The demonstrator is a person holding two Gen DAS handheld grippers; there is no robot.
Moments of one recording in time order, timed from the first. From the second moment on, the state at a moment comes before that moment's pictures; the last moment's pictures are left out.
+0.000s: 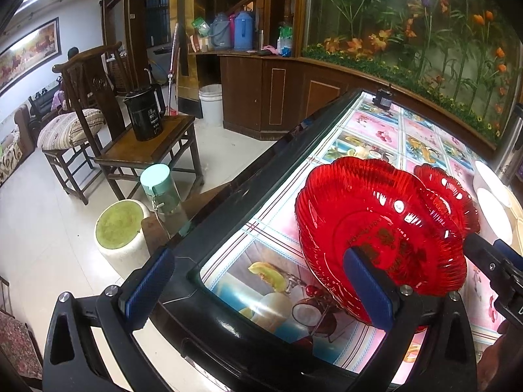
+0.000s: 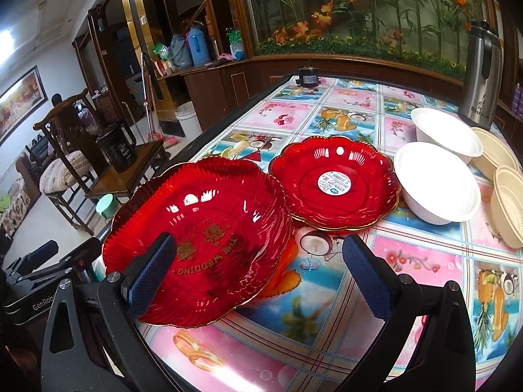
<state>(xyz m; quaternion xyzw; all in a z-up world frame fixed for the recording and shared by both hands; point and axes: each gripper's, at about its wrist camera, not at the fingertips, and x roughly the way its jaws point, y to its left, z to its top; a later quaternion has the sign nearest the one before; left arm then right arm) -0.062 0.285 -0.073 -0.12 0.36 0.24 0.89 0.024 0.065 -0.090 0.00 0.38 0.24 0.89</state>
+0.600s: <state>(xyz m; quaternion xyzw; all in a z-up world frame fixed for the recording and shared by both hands) -0.050 0.288 -0.084 -0.12 0.38 0.24 0.89 0.036 0.070 -0.104 0.01 0.40 0.24 0.88</state>
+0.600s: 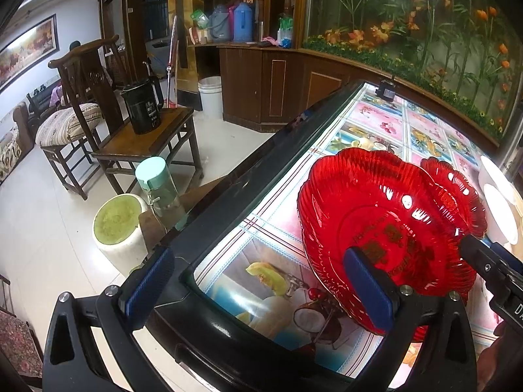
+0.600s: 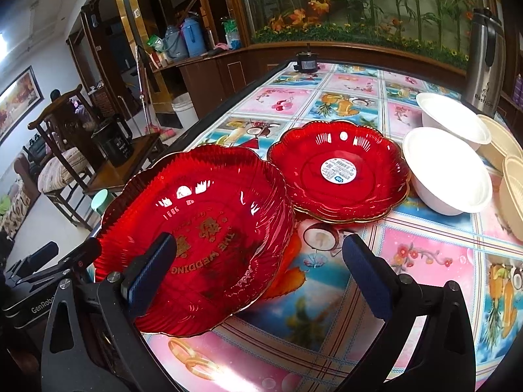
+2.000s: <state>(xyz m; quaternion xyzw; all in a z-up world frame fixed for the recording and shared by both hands) -0.018 0.277 -0.112 -0.16 0.43 0.15 0.88 0.071 0.072 -0.150 0.08 0.48 0.24 0.84</state>
